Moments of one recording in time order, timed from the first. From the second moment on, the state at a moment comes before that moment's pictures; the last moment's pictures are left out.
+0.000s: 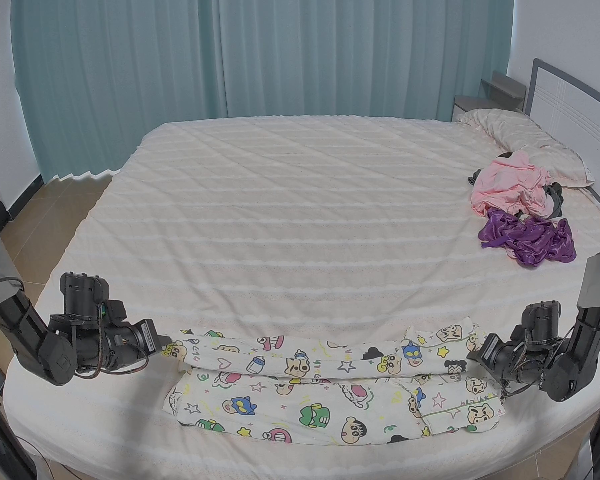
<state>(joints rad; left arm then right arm) -0.06 1.94 -0.46 -0.76 -0.31 -0.49 0.08 2.16 -0.26 -1.20 0.15 0.79</state>
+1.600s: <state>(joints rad) -0.05 1.97 -0.67 -0.45 -0.43 -0.34 0.09 2.08 -0.31 -1.20 0.14 0.80</state>
